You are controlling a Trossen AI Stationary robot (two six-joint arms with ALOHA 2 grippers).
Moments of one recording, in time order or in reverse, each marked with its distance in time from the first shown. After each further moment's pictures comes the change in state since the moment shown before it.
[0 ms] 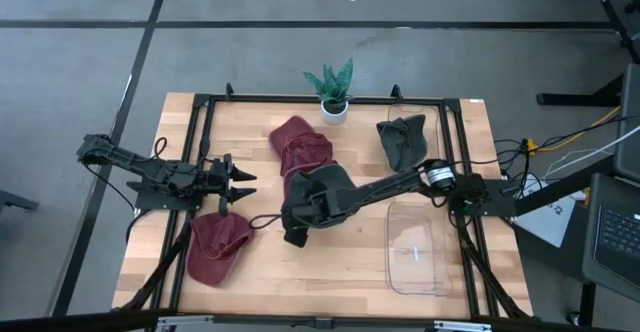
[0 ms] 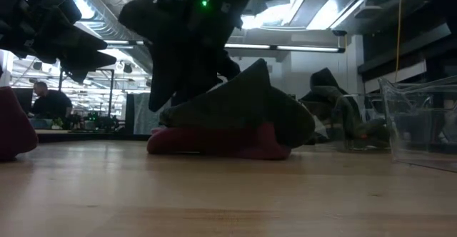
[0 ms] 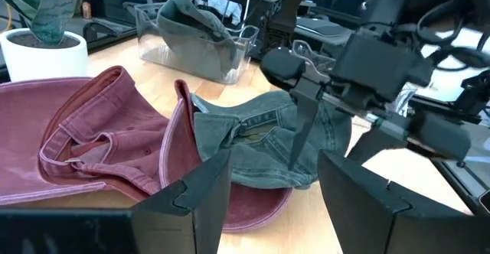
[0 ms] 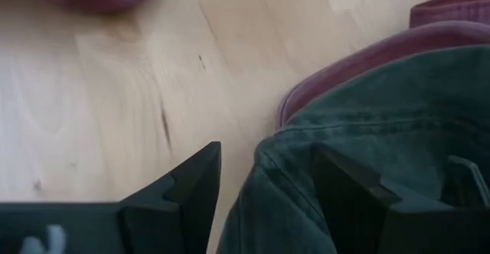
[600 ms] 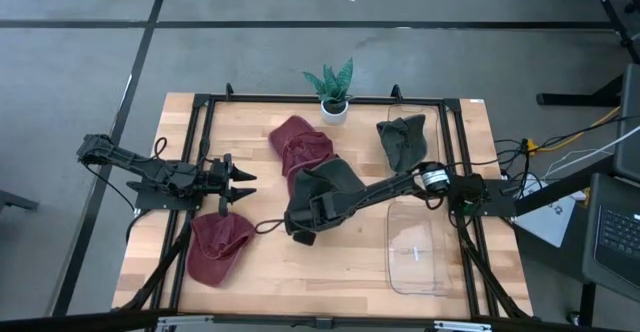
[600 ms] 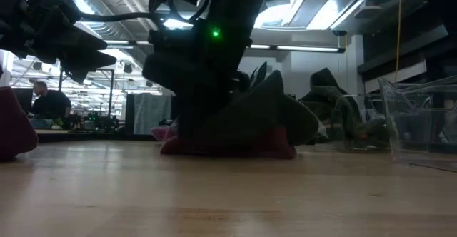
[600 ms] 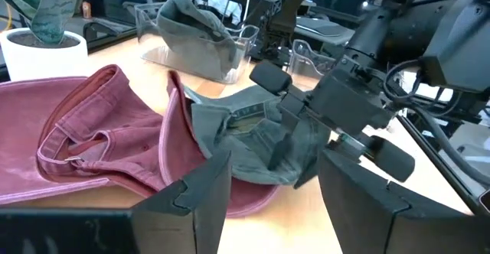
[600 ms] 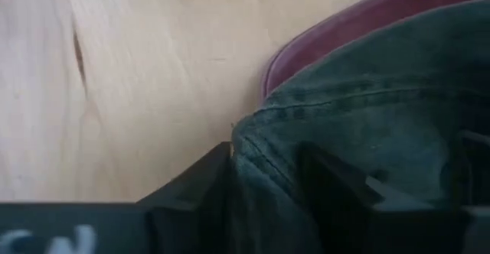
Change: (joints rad) left arm 0.000 0.000 0.000 0.000 0.000 0.000; right arm 0.003 0.050 -0.003 -0.124 0.067 -0.052
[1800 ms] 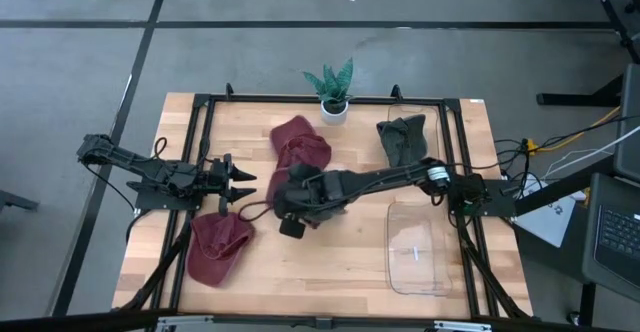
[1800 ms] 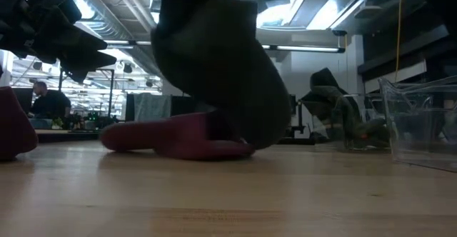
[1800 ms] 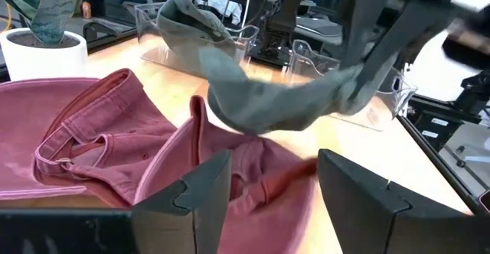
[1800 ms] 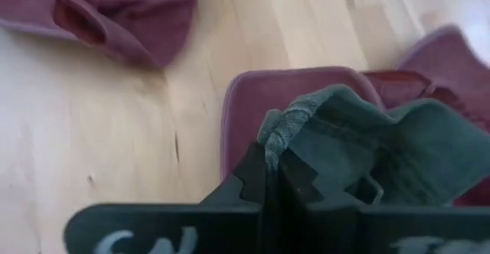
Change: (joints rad) left arm 0.000 0.000 0.000 0.000 0.000 0.000; right arm -0.023 -0.008 0.449 -0.252 -0.071 -0.096
